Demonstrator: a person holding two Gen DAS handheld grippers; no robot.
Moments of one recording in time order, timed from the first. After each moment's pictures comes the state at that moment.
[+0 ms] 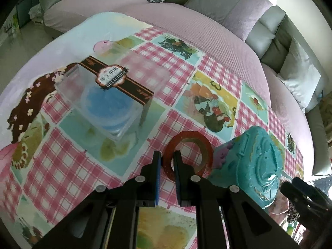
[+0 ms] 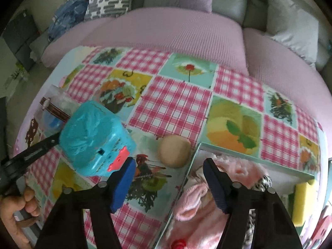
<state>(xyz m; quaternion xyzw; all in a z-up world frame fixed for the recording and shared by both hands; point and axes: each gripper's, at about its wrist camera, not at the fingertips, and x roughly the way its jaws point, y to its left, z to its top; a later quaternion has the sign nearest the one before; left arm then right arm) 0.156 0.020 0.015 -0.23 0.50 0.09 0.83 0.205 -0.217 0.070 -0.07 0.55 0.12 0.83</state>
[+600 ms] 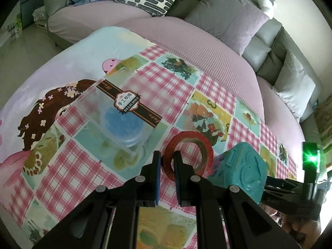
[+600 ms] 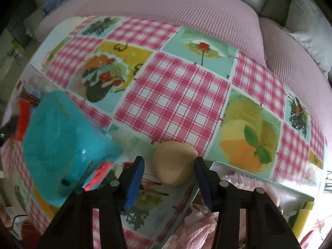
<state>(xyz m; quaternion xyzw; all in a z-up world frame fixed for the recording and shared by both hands) 0.144 0.035 0.044 -0.25 0.46 0.09 0.85 0.251 -0.190 0.019 -0.13 0.61 0.12 0.77</state>
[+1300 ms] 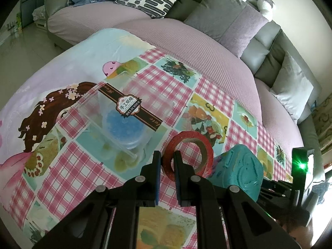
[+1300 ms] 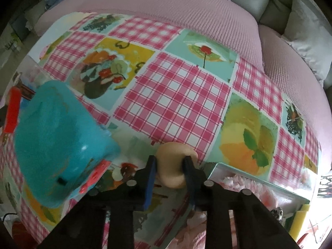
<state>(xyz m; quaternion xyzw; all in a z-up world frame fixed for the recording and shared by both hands) 0.141 0.037 0.048 -0.25 0.46 0.09 0.85 0.250 -0.182 0.007 -0.16 0.59 0.11 0.78</state>
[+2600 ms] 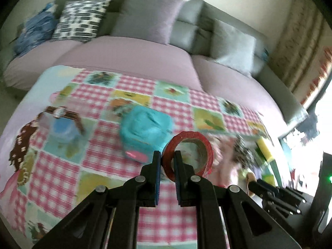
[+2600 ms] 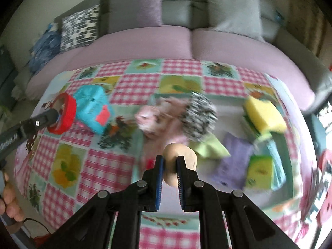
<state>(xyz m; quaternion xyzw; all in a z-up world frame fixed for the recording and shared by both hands) 0.080 -0.101 0.107 -0.11 0.43 -0.09 0.89 0.061 -0.283 0.090 0.01 0.48 0.01 0.88</state>
